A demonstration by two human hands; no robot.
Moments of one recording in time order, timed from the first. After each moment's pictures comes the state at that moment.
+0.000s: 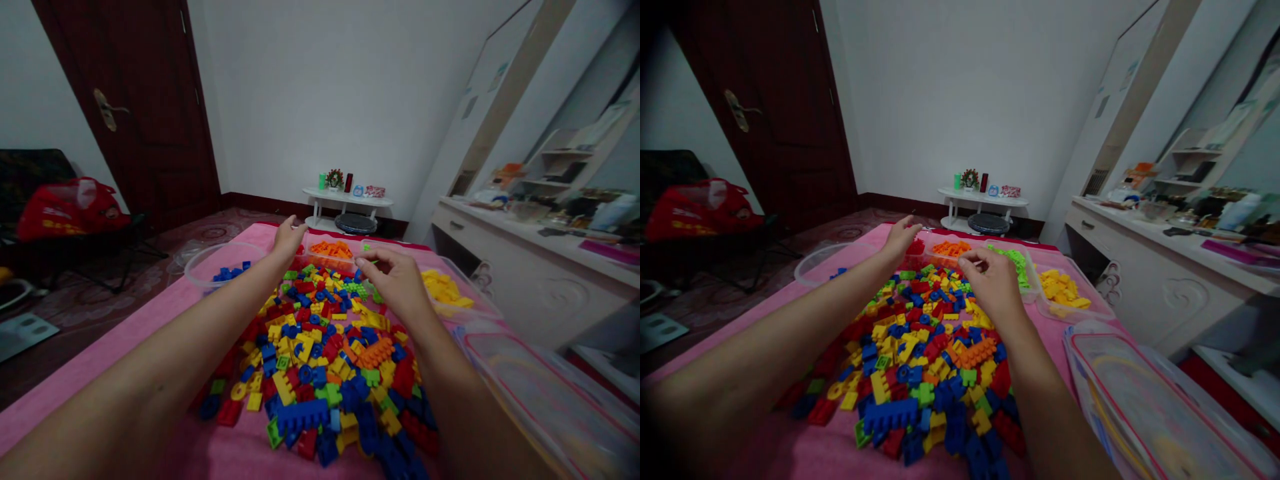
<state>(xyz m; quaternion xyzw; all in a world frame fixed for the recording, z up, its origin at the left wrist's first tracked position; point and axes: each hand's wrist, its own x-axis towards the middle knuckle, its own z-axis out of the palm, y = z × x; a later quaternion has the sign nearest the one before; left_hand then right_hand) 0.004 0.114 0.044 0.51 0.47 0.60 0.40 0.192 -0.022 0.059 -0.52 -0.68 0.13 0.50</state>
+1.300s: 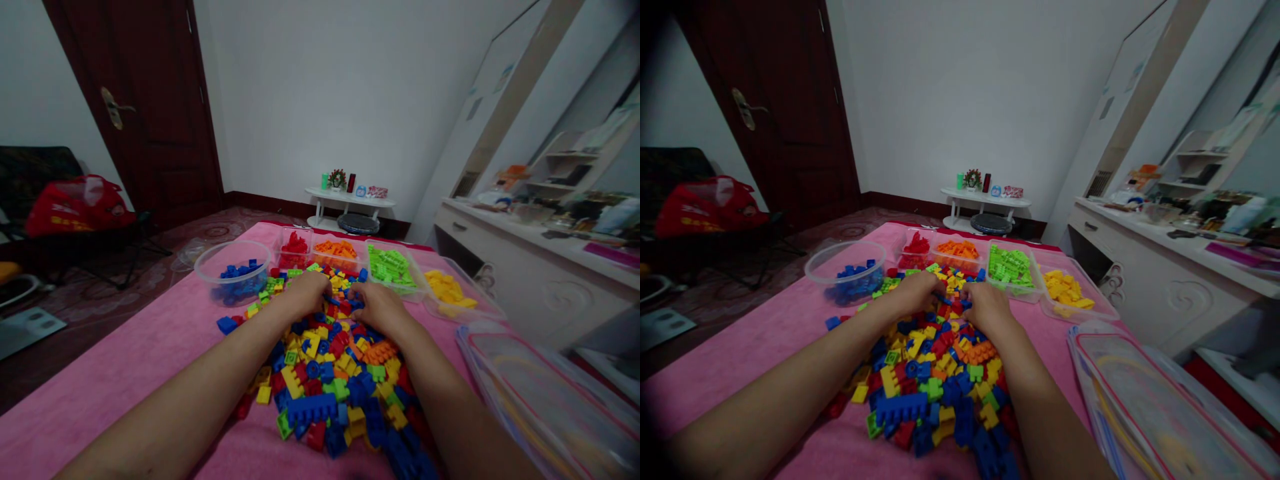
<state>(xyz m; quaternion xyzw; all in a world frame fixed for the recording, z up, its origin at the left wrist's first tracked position) 0.011 0.032 0.002 0.85 0.48 0.16 0.13 0.191 -0.012 0.013 -0.65 -0.76 0.01 0.06</state>
